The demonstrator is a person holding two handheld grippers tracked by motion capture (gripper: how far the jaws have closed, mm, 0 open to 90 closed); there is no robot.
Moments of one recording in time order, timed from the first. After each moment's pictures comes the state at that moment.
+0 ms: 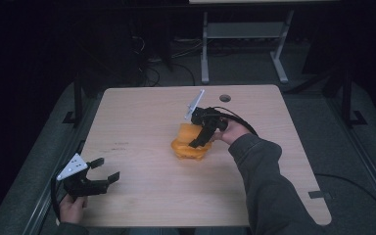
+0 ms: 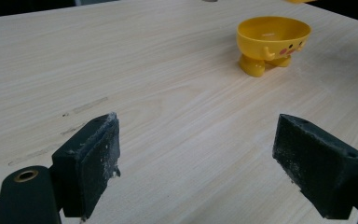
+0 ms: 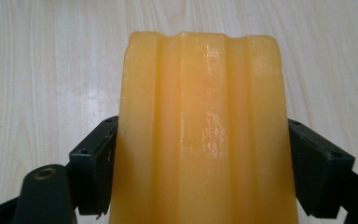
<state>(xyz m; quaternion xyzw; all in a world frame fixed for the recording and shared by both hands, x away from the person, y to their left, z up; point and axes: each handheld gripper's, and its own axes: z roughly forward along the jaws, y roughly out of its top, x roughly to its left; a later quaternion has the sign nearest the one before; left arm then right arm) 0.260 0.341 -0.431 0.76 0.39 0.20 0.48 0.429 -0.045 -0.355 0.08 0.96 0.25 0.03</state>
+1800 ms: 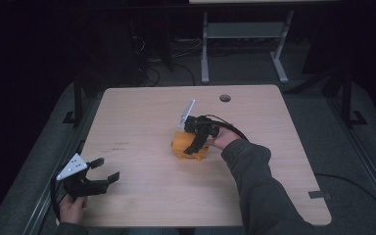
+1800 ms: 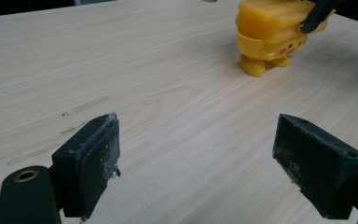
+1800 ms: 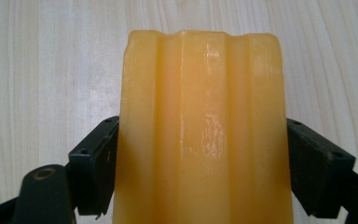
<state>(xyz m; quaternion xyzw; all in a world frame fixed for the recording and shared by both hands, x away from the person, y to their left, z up) 0.260 0.341 -0.431 0.76 0.39 0.19 0.48 0.435 -0.024 -0.393 0.07 0.97 0.24 0.01</state>
